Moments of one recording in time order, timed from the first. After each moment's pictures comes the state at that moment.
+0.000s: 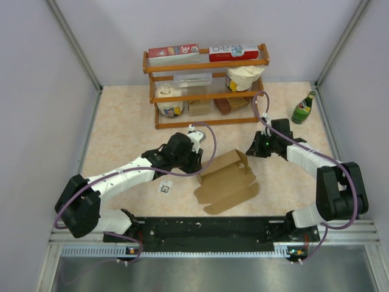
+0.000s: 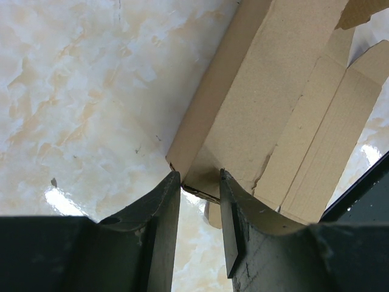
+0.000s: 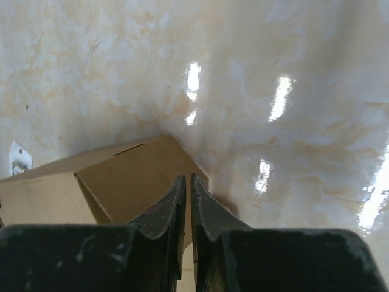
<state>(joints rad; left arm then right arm) -0.77 1.34 0.85 -0.27 0.11 -0.25 0.18 1.45 0.78 -0.21 -0.38 0.36</state>
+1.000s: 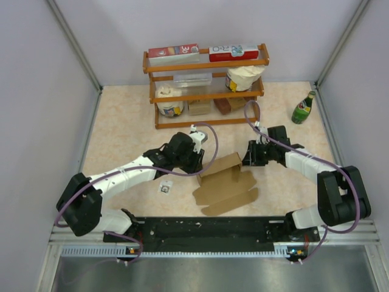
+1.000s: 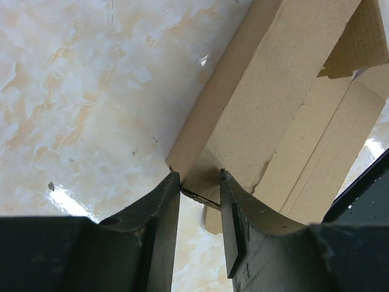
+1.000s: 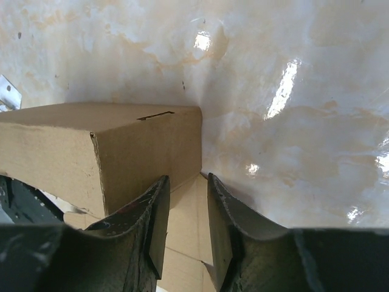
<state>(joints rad) -0.78 1.36 0.86 -0.27 0.11 -0.24 0.24 1.41 0.69 -0.23 -0.51 0.24</state>
